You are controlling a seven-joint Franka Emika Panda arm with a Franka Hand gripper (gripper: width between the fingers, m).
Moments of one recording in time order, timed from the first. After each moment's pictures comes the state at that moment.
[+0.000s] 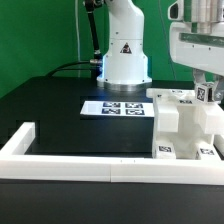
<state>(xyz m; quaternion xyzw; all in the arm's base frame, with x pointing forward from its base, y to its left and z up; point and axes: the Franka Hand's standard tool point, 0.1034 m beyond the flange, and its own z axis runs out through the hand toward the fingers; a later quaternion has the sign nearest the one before) 0.574 0.105 0.107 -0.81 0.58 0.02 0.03</state>
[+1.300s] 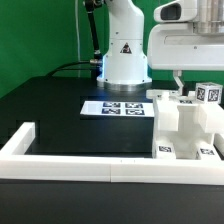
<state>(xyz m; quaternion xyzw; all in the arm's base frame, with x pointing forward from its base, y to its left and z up) 0.573 0.105 0.107 -0.99 0.14 0.01 0.04</state>
